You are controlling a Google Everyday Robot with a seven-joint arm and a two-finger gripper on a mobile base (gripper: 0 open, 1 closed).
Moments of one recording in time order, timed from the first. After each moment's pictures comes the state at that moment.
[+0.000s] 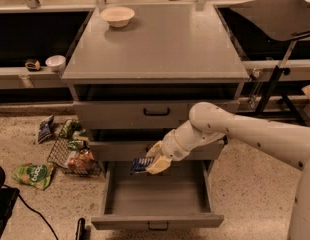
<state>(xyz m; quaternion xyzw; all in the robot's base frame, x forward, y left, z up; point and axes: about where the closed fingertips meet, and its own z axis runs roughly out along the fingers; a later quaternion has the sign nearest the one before) 0.528 0.014 0.572 -0.63 0.68 0.30 0.21</state>
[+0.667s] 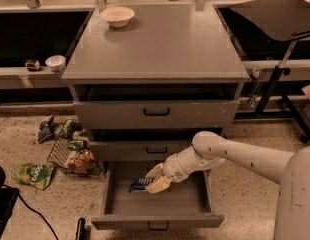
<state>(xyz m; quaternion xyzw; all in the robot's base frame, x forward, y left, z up) 0.501 0.011 0.473 -0.56 0.69 0.40 0.21</state>
